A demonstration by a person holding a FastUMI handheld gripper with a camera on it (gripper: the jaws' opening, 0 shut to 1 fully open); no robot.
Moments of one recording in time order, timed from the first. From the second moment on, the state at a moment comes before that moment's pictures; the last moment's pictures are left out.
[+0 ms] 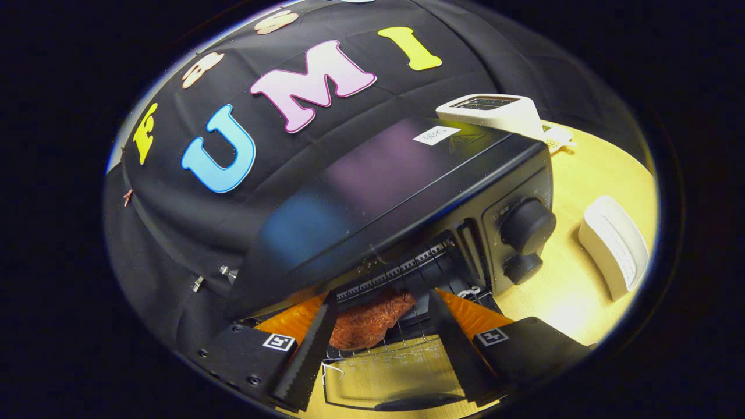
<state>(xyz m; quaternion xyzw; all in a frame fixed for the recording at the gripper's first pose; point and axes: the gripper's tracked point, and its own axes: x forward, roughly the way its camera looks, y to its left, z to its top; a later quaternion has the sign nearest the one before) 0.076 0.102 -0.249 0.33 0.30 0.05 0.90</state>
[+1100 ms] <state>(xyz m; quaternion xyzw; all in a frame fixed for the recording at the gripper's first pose) -0.109 0.128 -0.287 0.08 0.45 0.14 0.88</state>
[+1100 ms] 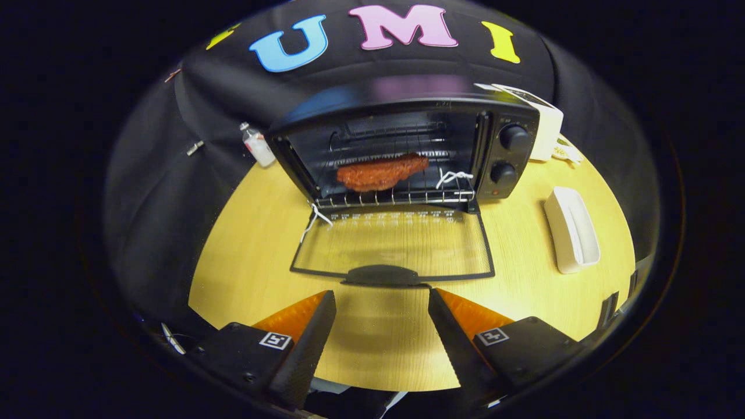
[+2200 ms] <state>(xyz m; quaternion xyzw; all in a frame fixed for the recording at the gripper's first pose) -0.091 0.147 -0.356 0.04 0.49 0.08 0.87</state>
